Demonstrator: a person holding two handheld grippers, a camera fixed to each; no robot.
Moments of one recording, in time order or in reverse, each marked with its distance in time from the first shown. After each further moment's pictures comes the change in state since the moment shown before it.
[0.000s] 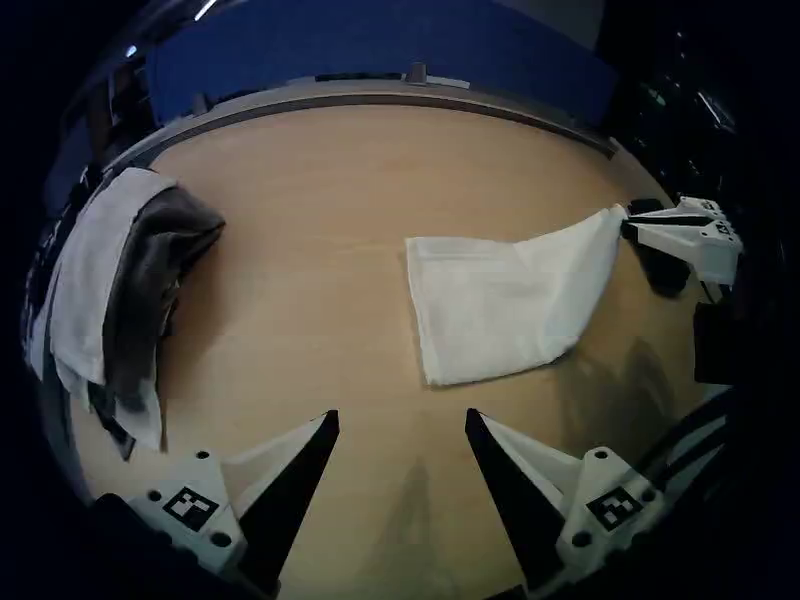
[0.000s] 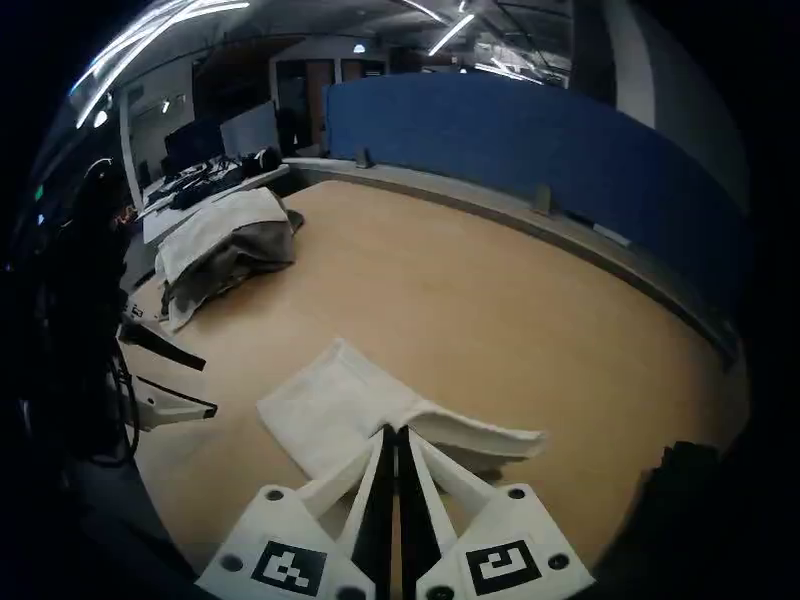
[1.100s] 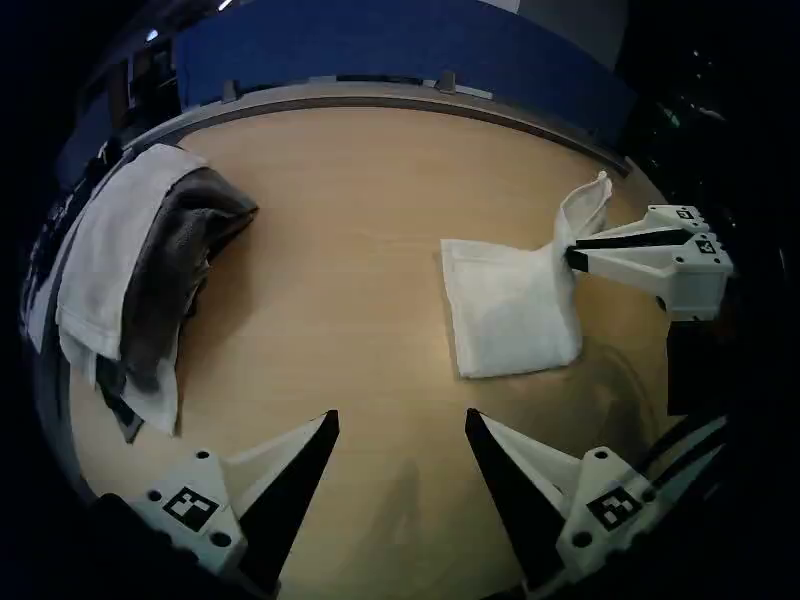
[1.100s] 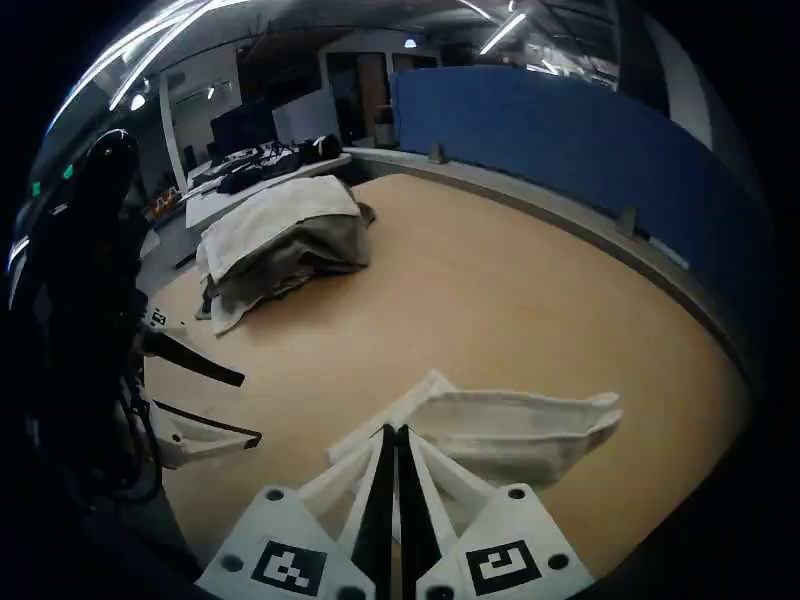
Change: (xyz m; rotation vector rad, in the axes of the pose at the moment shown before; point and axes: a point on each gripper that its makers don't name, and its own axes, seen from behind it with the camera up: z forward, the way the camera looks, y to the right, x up) left arm -0.007 -0.029 -0.008 0.021 0.020 -0.069; right arm 0.022 -0.094 0.060 0.169 -0.023 -0.071
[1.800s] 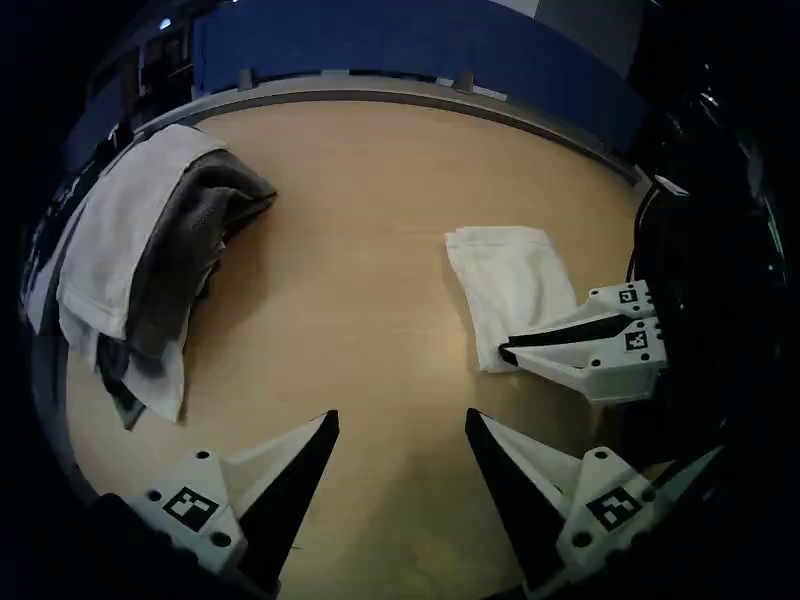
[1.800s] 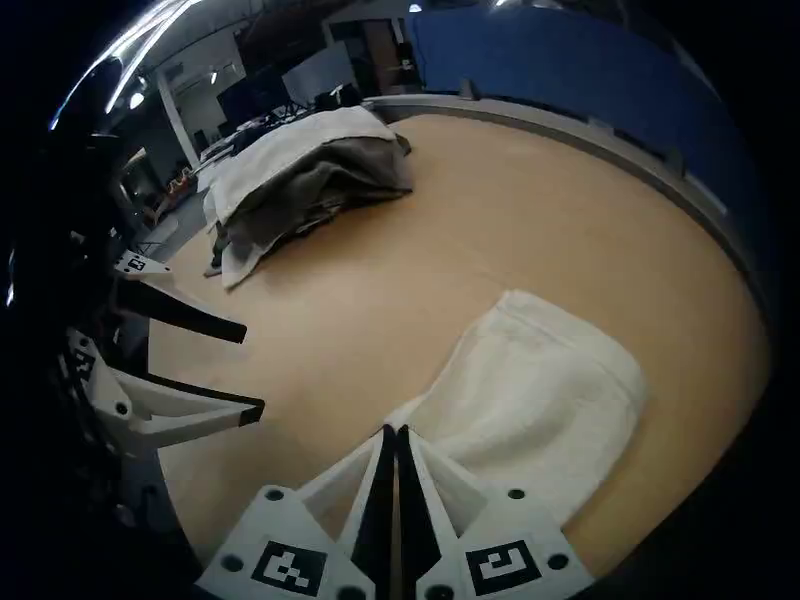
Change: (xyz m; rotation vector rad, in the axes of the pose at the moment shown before) left arm -0.011 -0.019 0.003 0.006 -0.003 -0.042; right arm -0.060 -0.053 0.067 0.108 -0.137 0.054
